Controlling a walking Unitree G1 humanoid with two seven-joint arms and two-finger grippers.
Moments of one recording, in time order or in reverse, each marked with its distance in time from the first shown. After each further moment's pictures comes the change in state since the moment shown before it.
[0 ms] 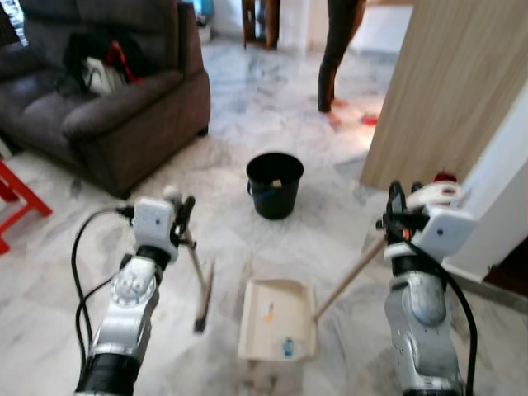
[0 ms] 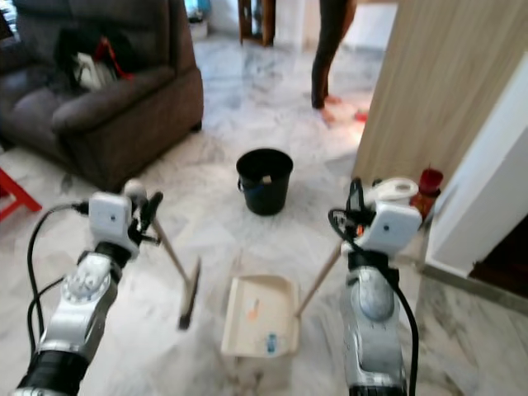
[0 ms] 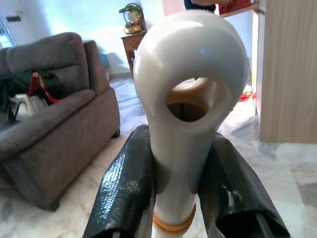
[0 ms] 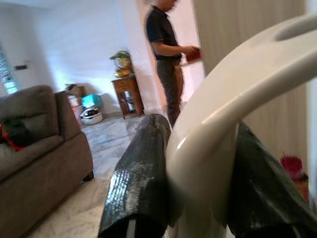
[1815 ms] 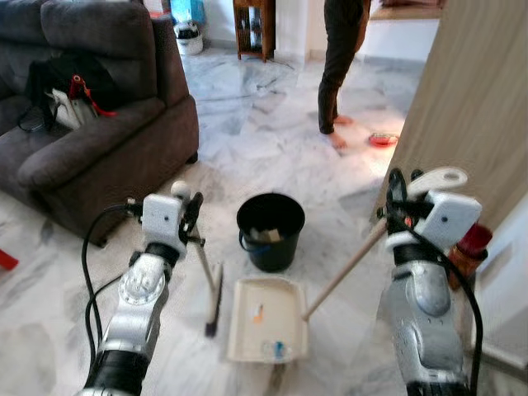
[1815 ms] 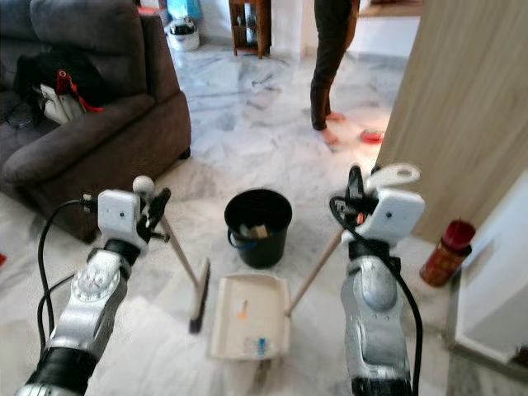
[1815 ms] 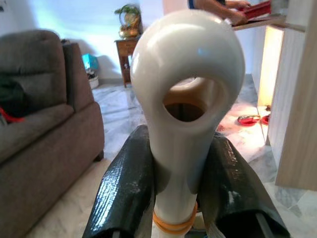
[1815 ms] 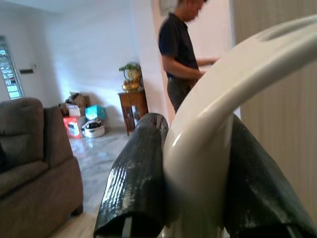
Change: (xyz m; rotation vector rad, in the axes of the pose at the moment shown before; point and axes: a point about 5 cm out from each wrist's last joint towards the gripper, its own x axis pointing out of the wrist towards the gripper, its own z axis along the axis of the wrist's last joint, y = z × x) left arm 0.006 -0.015 0.002 -0.043 -0.014 -0.019; right arm 0.012 0.009 0.028 -0.018 -0.081 0.044
